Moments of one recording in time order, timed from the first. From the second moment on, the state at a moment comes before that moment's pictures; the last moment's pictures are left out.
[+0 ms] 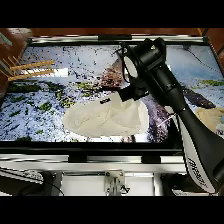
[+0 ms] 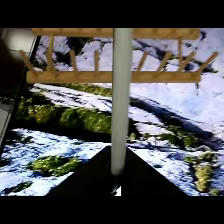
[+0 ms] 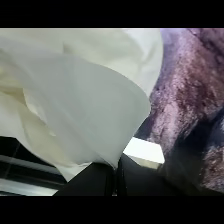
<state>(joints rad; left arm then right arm) 0.59 -1.68 2.04 1.12 -1.14 -1.09 0.67 -1.53 1.93 -1.87 1.81 1.72</state>
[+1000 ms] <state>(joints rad) -0.45 -0.83 1.41 1.40 -1.57 -1.36 0.35 -1.47 1.97 -1.86 1.74 1.53</state>
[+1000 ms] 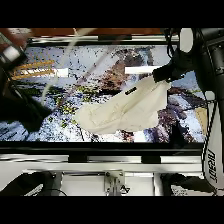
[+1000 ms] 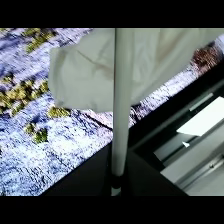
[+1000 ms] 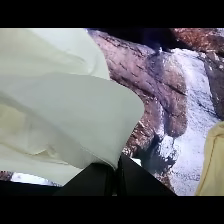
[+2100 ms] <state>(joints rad) -0.80 -0.59 1.05 1.60 -1.50 -1.46 0.33 -1.47 1.97 -1.83 1.68 1.50</state>
